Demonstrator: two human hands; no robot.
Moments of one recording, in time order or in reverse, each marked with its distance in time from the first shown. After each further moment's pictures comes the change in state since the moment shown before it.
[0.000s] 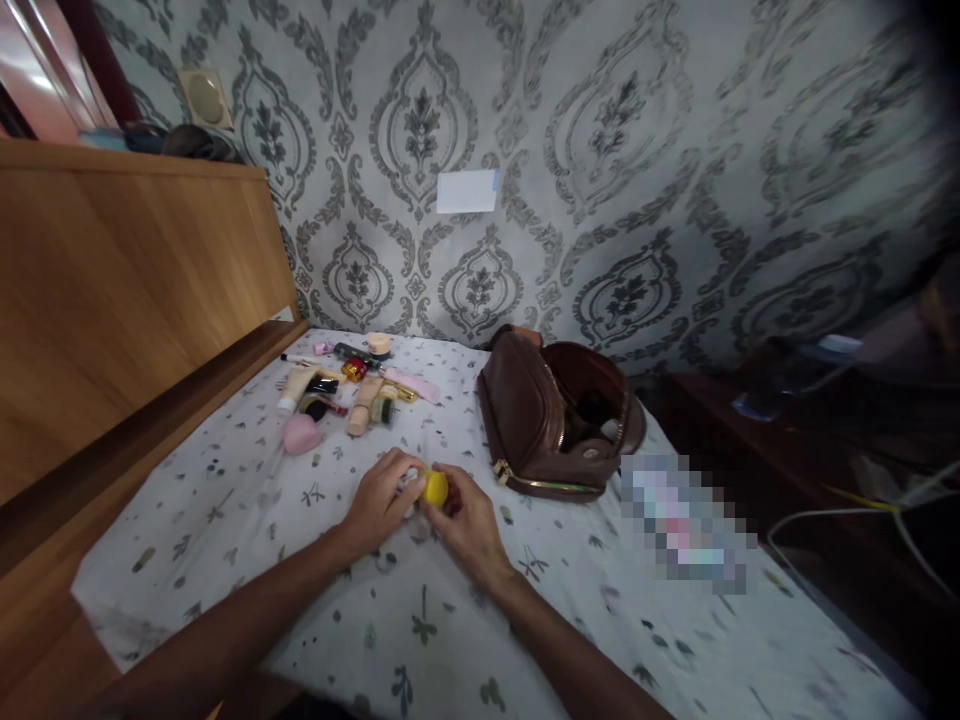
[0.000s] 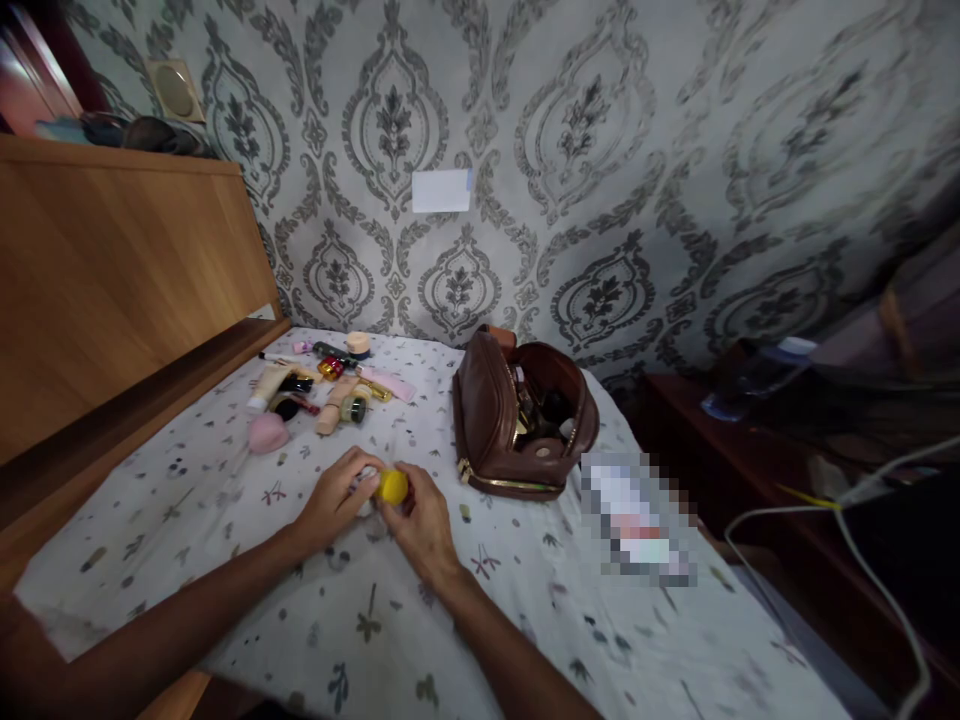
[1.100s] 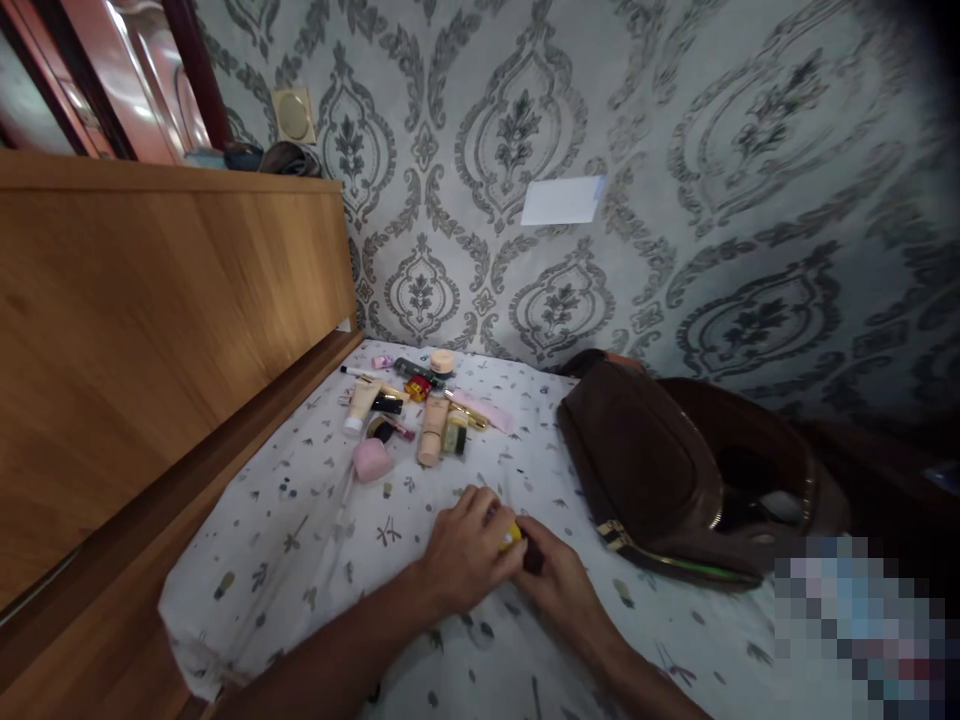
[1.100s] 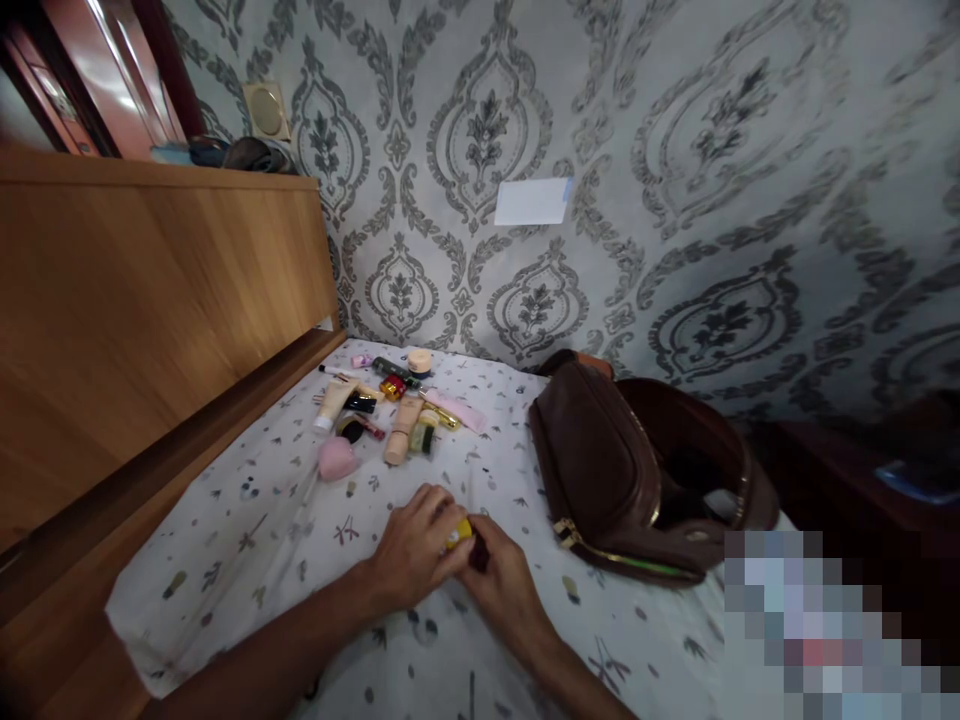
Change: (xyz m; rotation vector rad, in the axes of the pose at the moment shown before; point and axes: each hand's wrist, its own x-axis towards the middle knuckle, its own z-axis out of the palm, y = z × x) left_hand 0.009 -0.007 -0.013 0.553 -0.059 0.142; right_hand 0.027 -0.014 0.017 0.054 -0.203 0.070
